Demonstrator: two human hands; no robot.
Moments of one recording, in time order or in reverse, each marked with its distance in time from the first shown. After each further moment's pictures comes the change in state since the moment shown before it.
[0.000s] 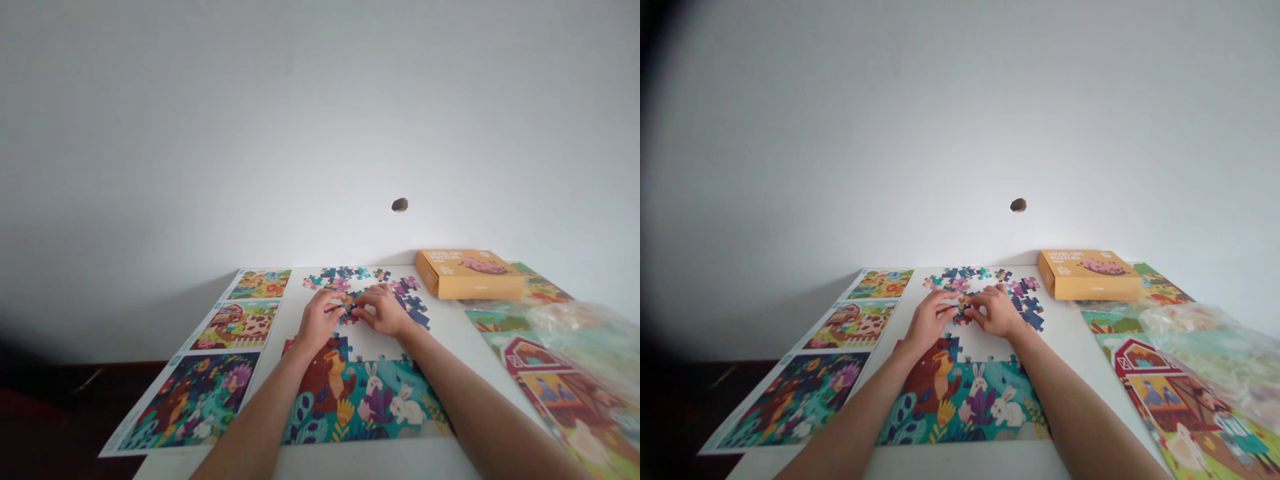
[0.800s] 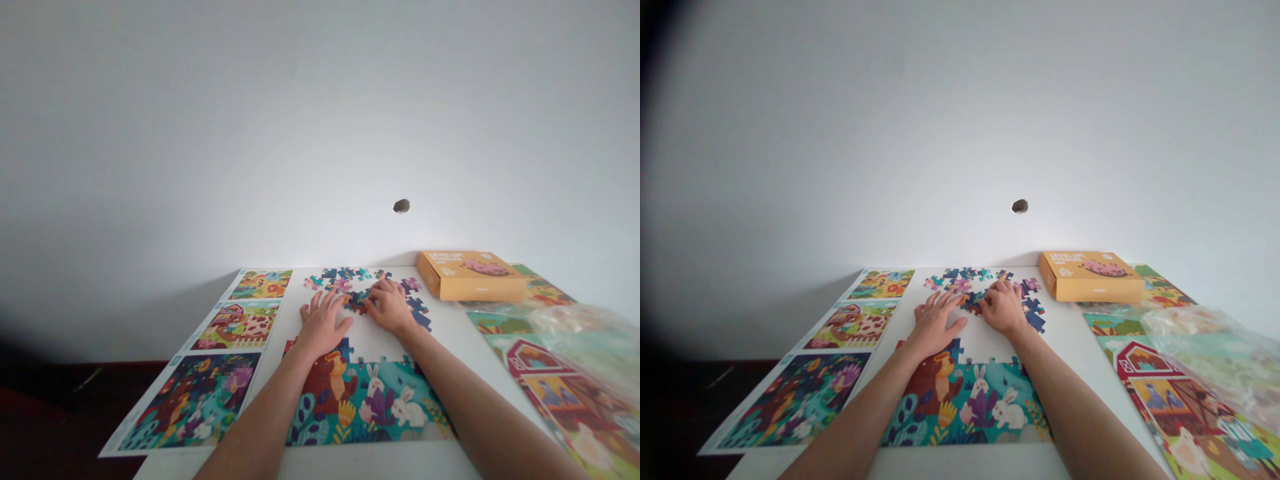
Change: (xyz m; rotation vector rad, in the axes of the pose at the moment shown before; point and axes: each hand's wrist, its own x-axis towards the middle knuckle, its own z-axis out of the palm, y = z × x) left_hand -0.008 0.013 0.000 0.769 -0.210 -0.127; right_hand 0.000 0.002 0.001 -0.216 0.038 0.350
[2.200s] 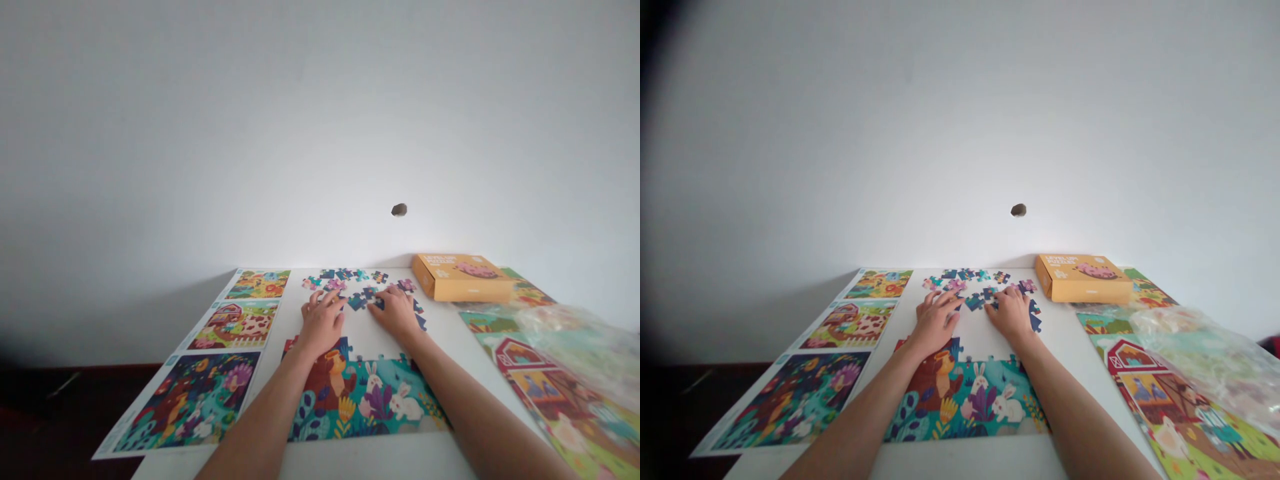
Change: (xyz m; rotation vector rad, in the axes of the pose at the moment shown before) left_hand 0.000 0.002 -0.004 -0.017 0.069 0.051; right_hand -0.014 0.005 -0.004 -0.130 0.020 0.197
